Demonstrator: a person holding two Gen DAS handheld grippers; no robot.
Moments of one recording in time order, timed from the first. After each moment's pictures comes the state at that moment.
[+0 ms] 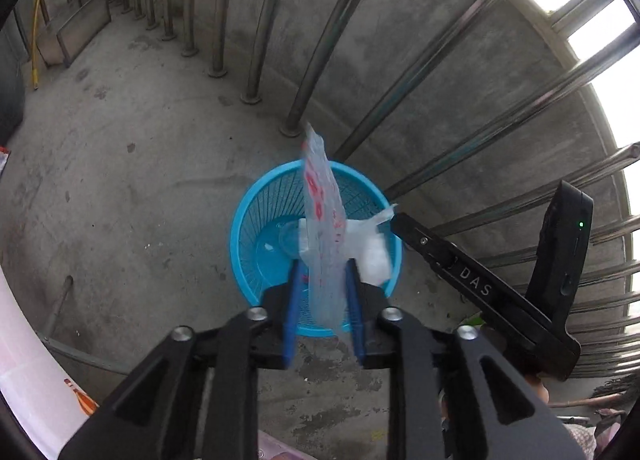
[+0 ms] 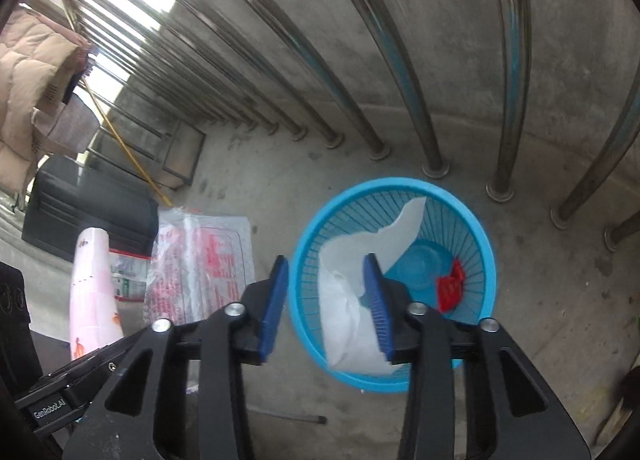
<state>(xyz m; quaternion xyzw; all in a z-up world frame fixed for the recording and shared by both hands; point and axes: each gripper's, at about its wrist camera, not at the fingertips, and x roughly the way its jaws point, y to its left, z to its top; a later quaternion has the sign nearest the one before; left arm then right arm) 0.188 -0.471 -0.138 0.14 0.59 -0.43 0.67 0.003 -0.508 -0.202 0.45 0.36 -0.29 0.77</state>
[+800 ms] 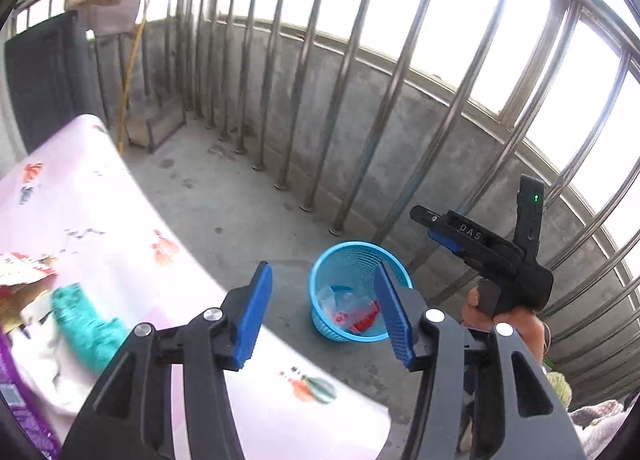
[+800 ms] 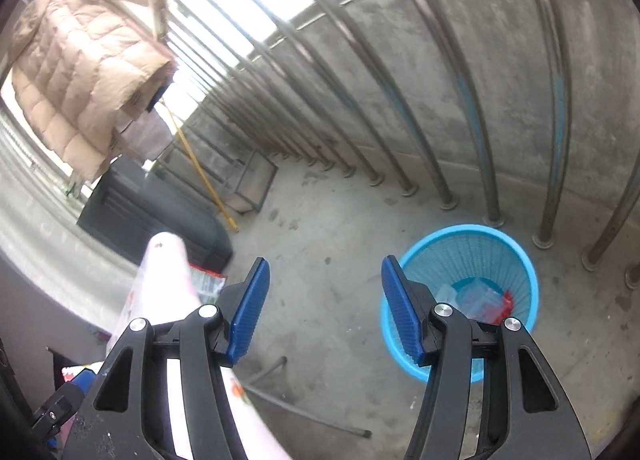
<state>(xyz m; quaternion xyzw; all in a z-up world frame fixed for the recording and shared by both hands) 0.117 -0.243 0.028 0.07 0.39 -0.40 0.82 0.005 -0.419 -0.067 0.39 0.25 -0.19 0.87</state>
